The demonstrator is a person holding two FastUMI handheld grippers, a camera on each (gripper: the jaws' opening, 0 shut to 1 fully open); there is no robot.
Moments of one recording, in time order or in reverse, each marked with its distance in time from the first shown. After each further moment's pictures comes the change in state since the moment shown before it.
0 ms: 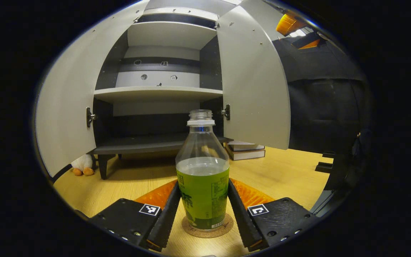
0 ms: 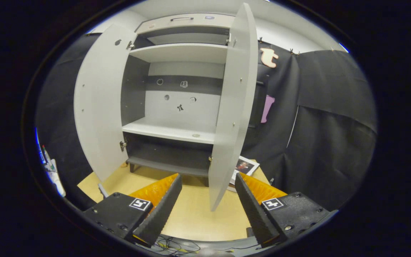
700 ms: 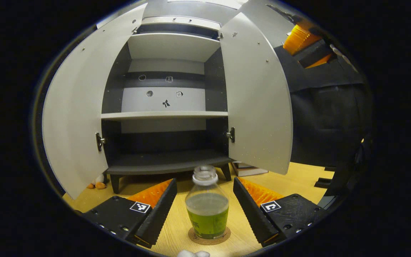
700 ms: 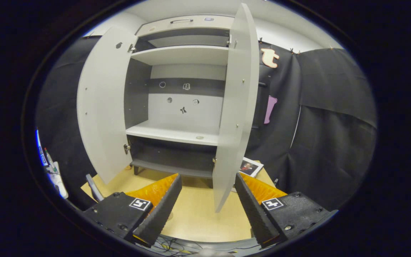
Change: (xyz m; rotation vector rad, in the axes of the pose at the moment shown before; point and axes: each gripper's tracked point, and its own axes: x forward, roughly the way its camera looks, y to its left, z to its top) left arm -0.019 0.012 0.101 -0.018 -0.101 0.103; right arm -0.002 0.010 0.009 0.027 -0.048 0.044
